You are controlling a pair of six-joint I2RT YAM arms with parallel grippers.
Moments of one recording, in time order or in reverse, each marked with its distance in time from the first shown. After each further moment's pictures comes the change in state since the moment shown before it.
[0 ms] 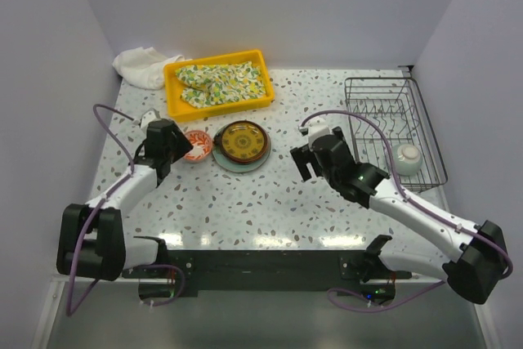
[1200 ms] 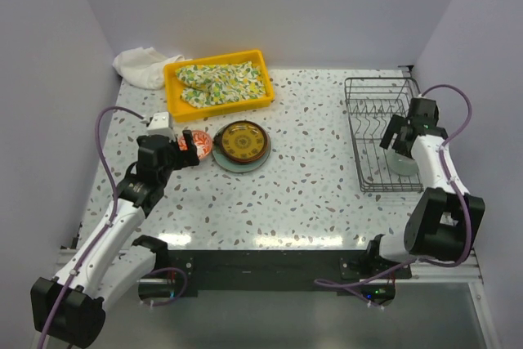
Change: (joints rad) left arm -0.181 -0.448 -0.014 -0.242 -0.058 0.369; right arm -1.000 0.299 0.217 -0.232 -0.209 0.167
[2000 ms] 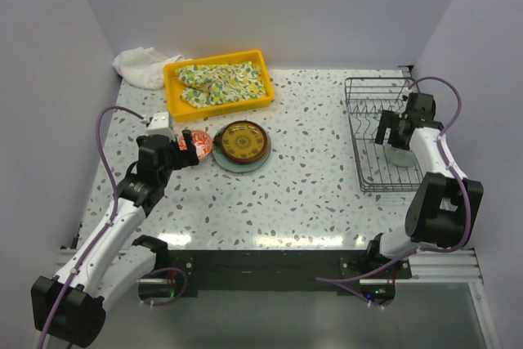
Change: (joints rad) left arm 0.000 0.006 -0.001 0.000 -0.020 0.000; right arm -0.004 0.121 0.050 0.082 -0.161 -0.159
